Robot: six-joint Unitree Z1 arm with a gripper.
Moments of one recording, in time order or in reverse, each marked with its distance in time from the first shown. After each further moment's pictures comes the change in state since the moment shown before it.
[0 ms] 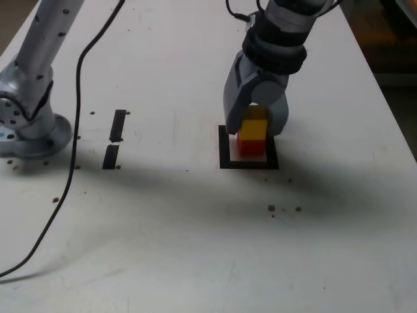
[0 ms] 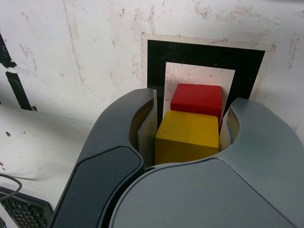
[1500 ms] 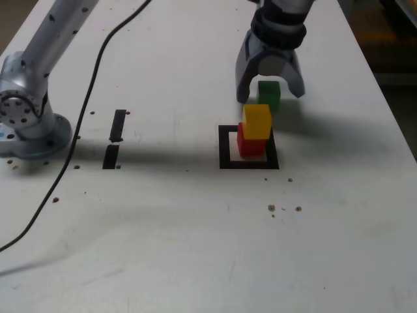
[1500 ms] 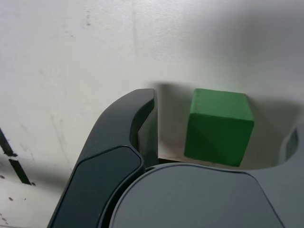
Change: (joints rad) arm 0.232 0.101 -0.085 -0.049 0.115 0.271
